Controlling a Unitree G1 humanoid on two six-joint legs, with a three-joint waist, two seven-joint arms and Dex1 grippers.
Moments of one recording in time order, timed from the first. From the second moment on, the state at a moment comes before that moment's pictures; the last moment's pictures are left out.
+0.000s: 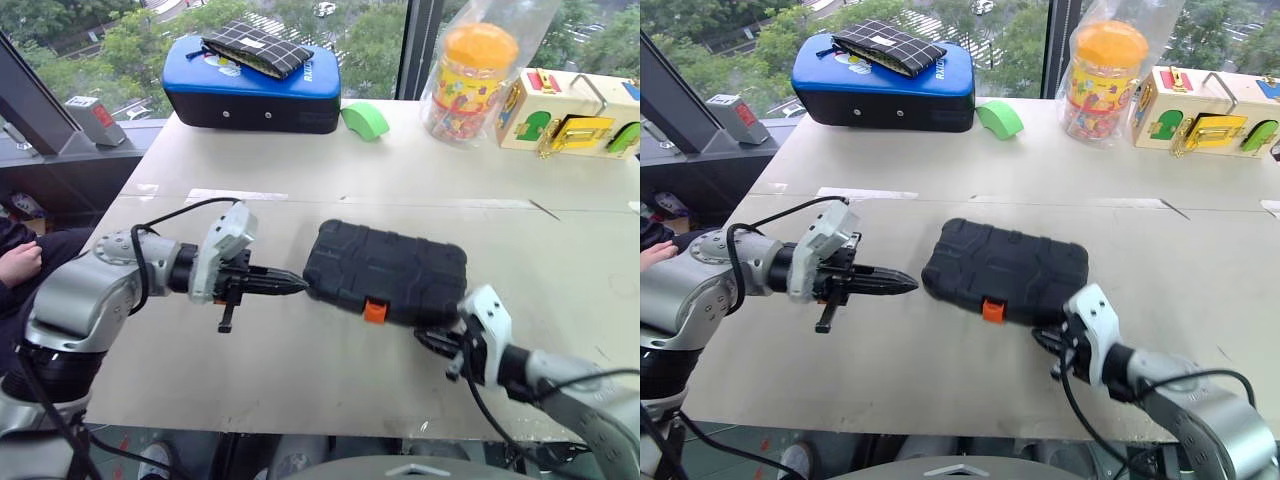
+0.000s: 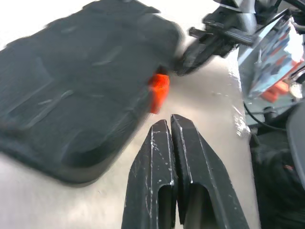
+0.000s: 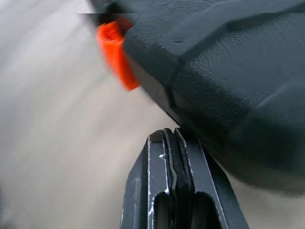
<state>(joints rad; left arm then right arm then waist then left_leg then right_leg) -0.37 0.93 -0.02 -0.30 -0.68 0.74 -1.27 0.01 -0.46 -0.04 -0.74 0.55 1.13 0.36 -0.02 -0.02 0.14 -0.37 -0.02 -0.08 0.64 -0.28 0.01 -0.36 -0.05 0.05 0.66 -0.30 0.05</state>
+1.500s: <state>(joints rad) -0.75 0.55 -0.33 0.25 -0.14 0.31 -1.20 -0.21 -0.37 0.10 -0.65 0.51 1.22 0.26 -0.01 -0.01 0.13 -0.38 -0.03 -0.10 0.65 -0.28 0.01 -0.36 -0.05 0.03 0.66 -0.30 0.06</state>
